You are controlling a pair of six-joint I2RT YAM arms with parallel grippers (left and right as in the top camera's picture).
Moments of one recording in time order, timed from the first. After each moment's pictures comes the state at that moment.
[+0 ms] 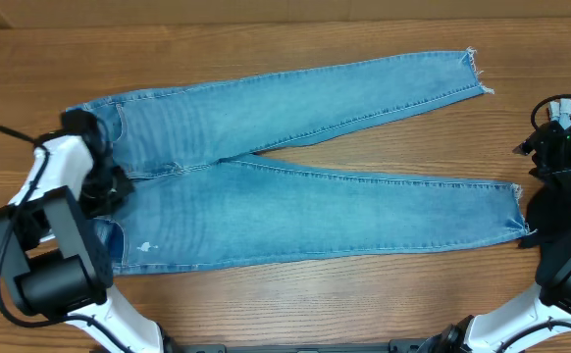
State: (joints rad) left arm 0.33 1.94 1.27 -0.95 -0.19 -0.30; right arm -0.56 1.89 1.54 -1.07 -0.26 0.30
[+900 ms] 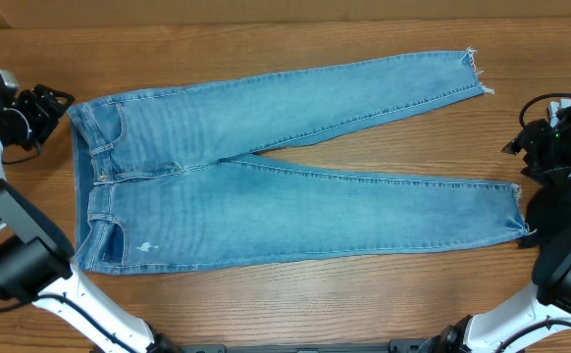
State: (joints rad) left arm 0.63 2.18 1.77 -0.66 0.68 -0.21; right arm -0.52 1.89 1.54 -1.10 -0.26 0.25
